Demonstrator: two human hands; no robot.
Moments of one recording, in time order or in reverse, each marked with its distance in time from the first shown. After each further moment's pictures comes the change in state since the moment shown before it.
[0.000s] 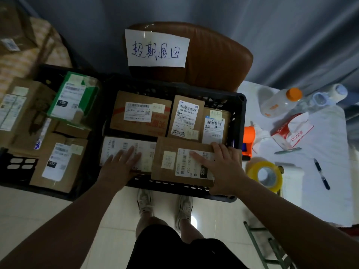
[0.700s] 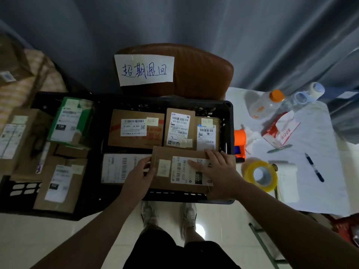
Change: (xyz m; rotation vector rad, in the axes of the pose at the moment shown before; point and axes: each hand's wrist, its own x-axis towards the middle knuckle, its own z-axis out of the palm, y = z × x) left_hand -0.018 0.077 -0.075 -1.098 0.166 -0.161; right_hand -0.014 0.003 -0.012 0.116 -0.023 -0.005
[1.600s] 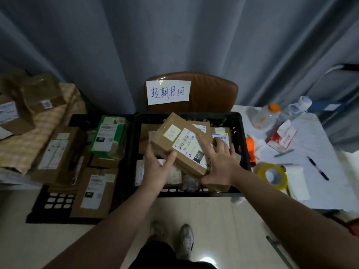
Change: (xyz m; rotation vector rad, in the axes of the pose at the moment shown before) left_hand -0.047 0.025 -0.079 -0.296 0.122 0.094; right_hand -0.003 -0.118 -0.075 0.285 0.230 0.251
